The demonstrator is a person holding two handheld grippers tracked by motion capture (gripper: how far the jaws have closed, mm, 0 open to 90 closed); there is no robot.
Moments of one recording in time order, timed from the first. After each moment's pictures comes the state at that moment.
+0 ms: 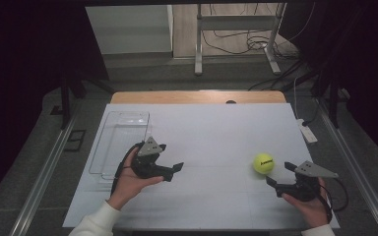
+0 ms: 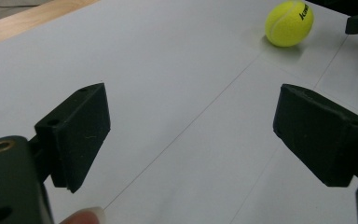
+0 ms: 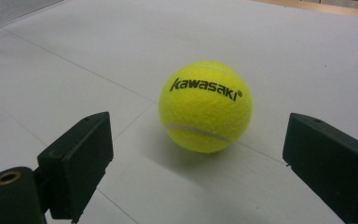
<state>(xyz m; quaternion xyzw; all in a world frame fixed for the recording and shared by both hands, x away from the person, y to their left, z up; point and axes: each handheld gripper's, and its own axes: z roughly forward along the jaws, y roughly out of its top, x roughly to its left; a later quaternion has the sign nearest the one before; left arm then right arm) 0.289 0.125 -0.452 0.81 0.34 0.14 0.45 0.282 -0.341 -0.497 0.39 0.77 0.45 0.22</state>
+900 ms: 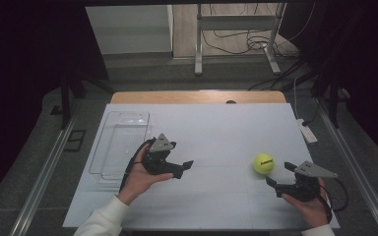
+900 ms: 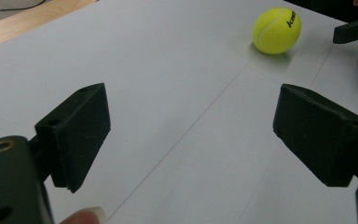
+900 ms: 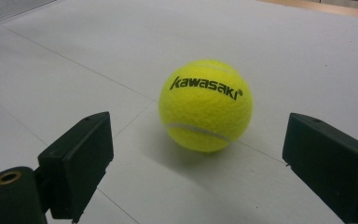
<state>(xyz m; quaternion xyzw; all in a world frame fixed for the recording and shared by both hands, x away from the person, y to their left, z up) 0.301 0.101 -0.449 0.82 0.33 0.13 0.45 0.282 -0.340 -0.497 0.39 0.78 0.45 0.22</state>
